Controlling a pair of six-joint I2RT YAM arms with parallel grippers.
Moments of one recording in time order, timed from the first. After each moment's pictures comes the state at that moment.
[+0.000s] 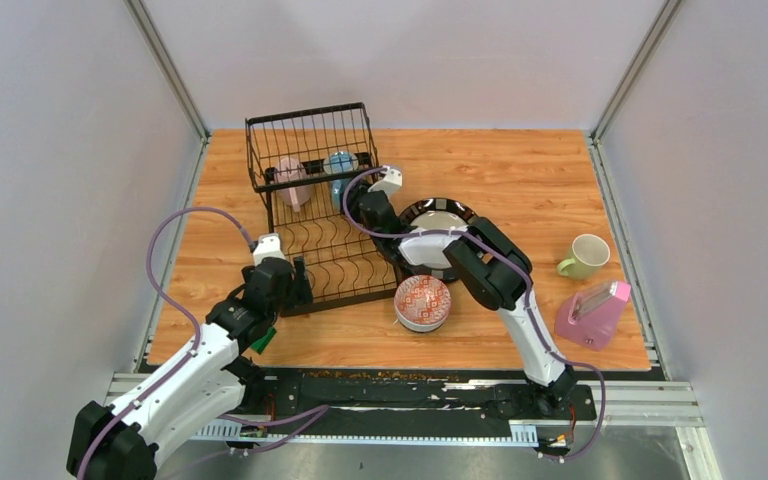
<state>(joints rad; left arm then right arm) -0.52 0.76 0.41 -0.41 -0.40 -0.54 0.80 2.29 1.45 0.62 0.43 0.79</state>
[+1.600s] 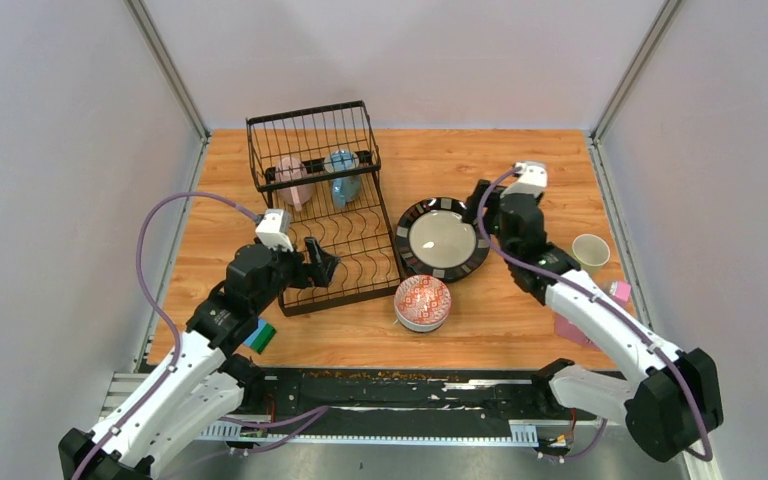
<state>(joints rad) -0.53 0.64 0.55 -0.26 -0.06 -0.46 0.56 1.13 0.80 0.05 0.41 0.40</state>
